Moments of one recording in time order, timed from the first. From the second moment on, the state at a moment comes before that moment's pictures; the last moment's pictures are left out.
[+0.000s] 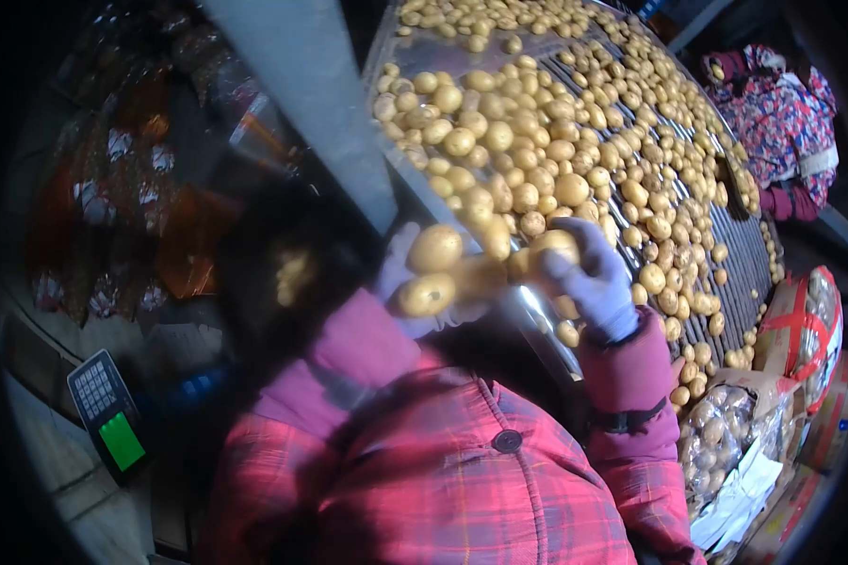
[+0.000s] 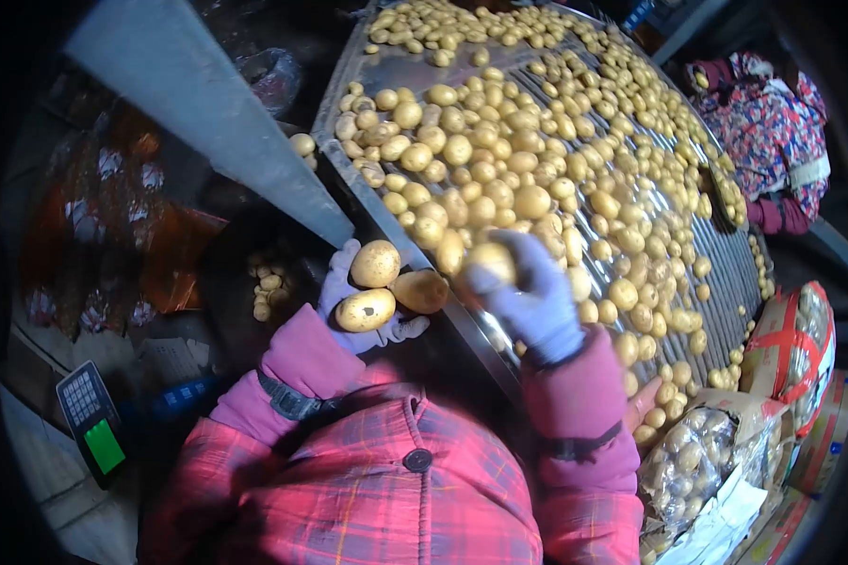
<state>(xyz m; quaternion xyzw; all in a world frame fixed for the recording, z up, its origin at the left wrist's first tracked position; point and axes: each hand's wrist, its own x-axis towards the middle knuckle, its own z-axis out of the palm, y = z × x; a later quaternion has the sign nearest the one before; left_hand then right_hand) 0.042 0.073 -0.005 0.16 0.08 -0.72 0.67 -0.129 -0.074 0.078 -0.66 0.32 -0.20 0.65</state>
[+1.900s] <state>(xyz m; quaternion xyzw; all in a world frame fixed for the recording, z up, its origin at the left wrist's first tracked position) 0.037 0.014 -0.023 0.56 -0.34 -0.51 0.56 -0.249 -0.169 -0.021 -0.88 0.38 -0.21 0.20</state>
